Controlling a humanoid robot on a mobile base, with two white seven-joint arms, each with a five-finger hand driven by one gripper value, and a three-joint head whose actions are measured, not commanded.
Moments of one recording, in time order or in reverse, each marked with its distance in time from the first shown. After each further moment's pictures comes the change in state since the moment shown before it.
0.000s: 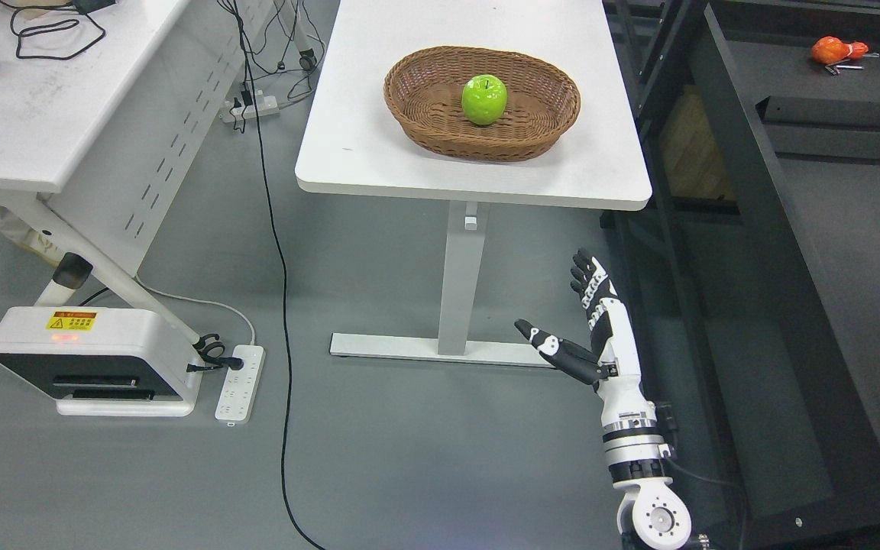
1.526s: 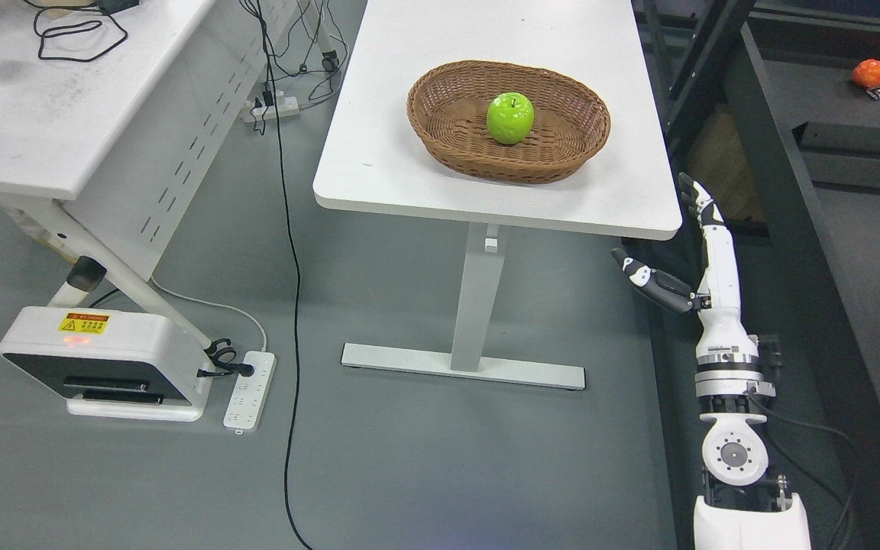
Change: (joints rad) left arm 0.000 0.000 0.000 0.000 0.000 -0.006 0.000; right arm -0.184 -0.042 -0.214 -0.012 0.392 0.014 0.002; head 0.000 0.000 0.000
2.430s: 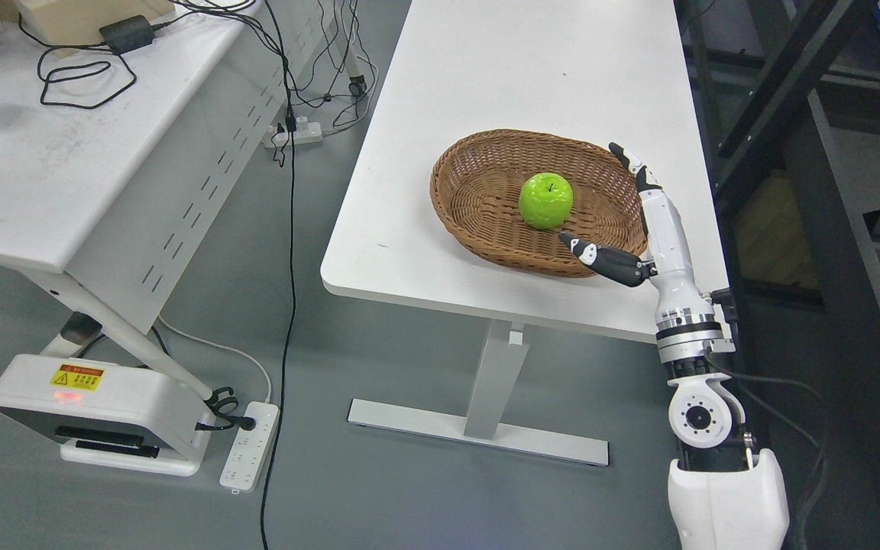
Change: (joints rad) left arm 0.000 0.000 0.000 0.000 0.000 0.007 0.000; right arm -0.108 0.004 0.107 0.039 0.112 -0.005 0.087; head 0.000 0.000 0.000
